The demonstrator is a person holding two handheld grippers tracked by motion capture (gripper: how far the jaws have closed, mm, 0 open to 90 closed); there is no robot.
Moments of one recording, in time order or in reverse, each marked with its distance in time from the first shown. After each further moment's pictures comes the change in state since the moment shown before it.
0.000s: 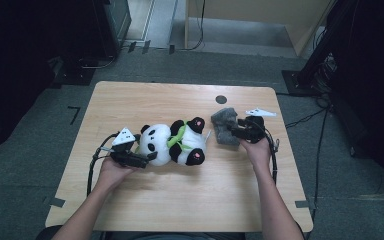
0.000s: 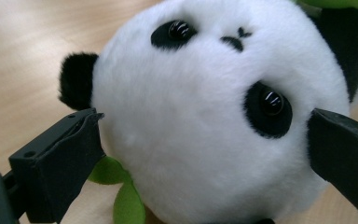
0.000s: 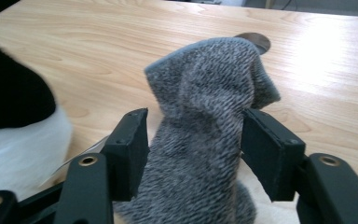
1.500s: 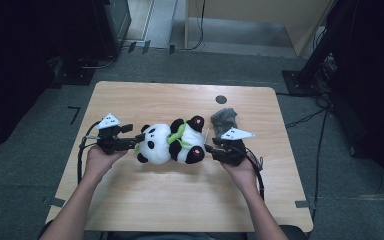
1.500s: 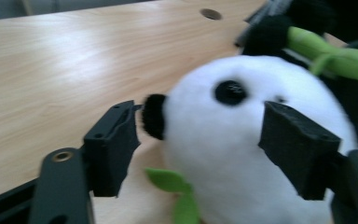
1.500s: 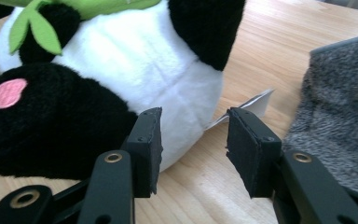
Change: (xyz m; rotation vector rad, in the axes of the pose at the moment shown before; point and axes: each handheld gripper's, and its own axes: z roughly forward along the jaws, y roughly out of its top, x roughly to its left) left arm 0.026 0.031 -0.030 -0.029 0.078 -0.099; right arm 0.090 -0.034 -0.019 0.016 0.175 -0.216
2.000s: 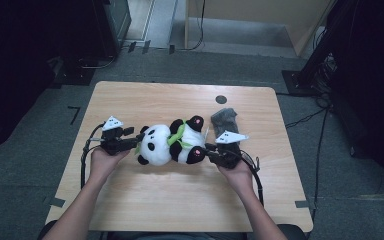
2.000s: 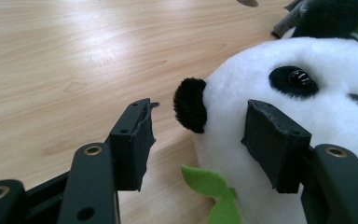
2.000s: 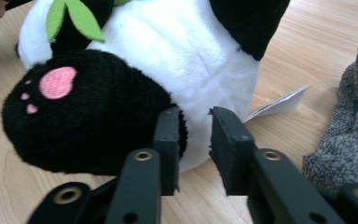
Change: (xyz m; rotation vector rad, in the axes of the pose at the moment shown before) left arm 0.008 -0.011 0.017 0.026 0.104 -0.051; right arm 0.015 -0.003 0.006 0.029 0.054 -0.030
